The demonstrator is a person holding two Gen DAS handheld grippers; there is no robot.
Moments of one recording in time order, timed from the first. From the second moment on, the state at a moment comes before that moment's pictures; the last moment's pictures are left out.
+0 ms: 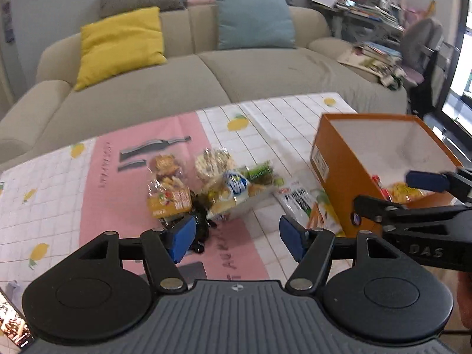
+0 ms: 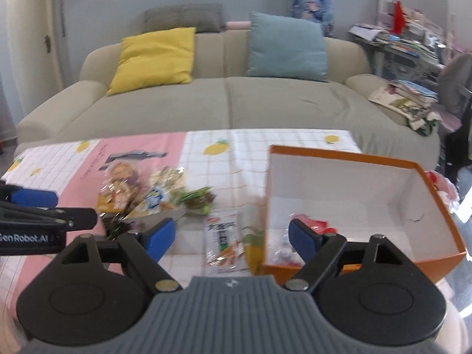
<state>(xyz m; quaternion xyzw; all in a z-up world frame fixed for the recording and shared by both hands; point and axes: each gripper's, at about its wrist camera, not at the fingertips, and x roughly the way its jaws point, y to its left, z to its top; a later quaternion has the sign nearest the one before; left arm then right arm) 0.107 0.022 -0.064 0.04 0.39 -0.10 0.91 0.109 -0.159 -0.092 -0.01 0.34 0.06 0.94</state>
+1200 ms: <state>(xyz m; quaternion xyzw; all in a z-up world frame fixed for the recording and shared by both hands) 0.213 0.012 -0.161 0.16 0.42 -0.16 0.88 0.219 -0.101 -0.216 -0.18 0.46 0.08 0.86</state>
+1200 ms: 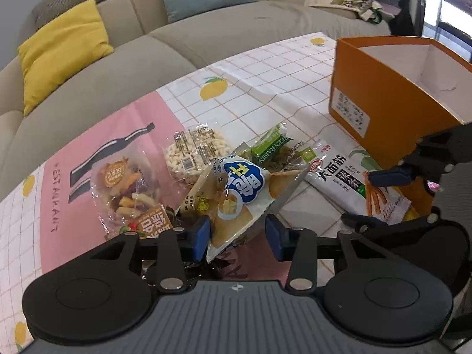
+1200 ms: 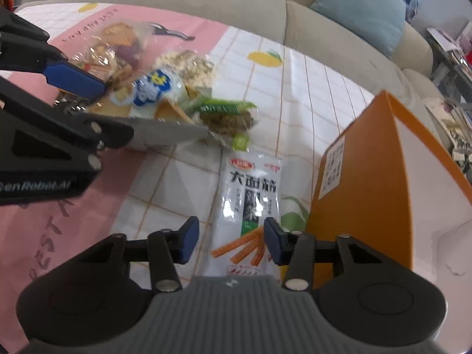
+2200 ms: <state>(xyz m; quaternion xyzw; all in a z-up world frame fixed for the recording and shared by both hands) 0.112 0.033 -0.135 0.06 0.55 -0.09 0.83 0.144 -0.113 -0.197 -0.03 0.53 0.15 0.83</state>
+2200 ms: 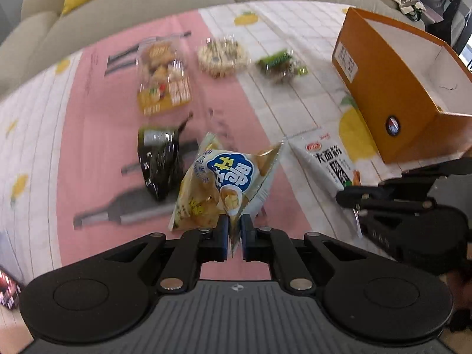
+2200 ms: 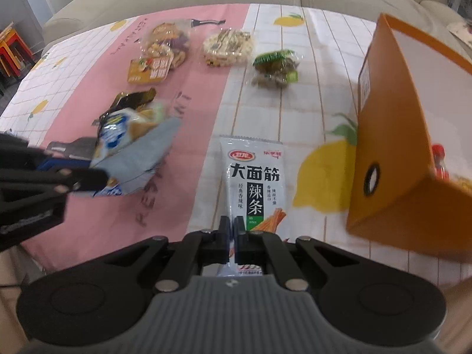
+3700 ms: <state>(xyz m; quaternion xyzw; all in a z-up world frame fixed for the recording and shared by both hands) 0.140 0.071 -0.173 -0.25 0.57 0.07 0.78 0.145 -0.124 -0.215 -0.04 0.50 0.13 0.86</state>
